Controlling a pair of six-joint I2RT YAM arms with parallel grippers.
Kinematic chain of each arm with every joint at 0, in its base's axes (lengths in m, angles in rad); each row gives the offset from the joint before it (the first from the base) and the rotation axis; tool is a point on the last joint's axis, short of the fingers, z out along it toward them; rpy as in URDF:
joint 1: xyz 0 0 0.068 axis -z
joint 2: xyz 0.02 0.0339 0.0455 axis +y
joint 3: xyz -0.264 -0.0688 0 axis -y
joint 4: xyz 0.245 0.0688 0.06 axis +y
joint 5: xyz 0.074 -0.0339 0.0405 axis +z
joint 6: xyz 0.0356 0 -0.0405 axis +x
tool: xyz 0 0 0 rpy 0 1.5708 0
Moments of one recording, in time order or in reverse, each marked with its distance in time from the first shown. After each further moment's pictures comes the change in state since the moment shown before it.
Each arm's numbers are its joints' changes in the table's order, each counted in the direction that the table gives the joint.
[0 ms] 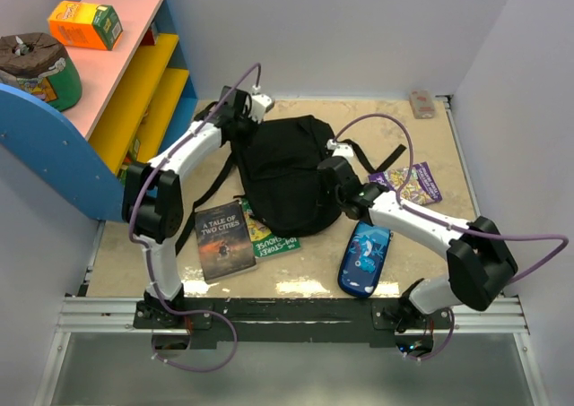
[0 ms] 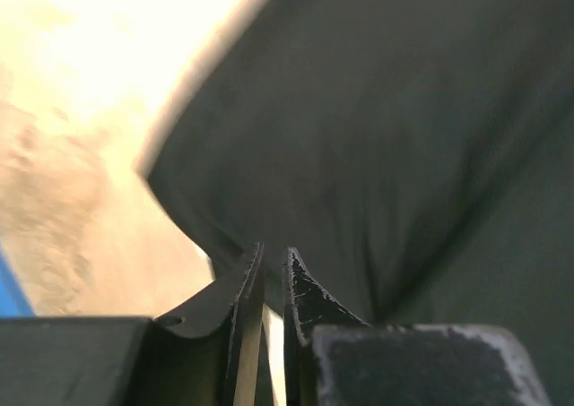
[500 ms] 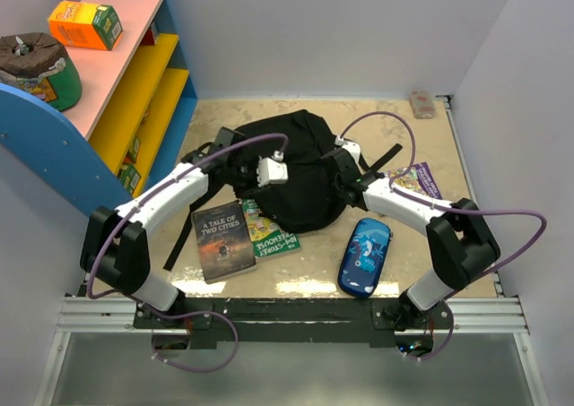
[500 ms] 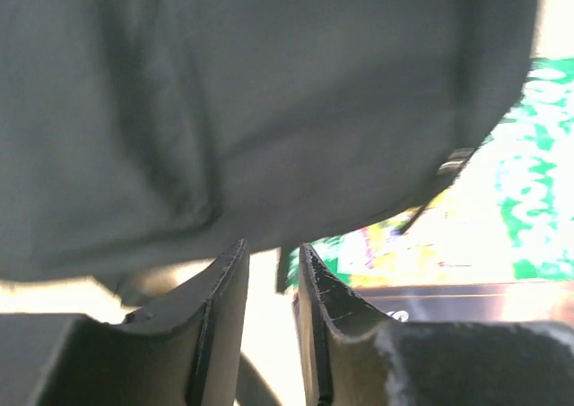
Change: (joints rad) left arm 0.089 -0.456 -0.537 0.066 -0.376 0.606; right arm 0.110 0.156 0.054 0.058 -0.049 0.009
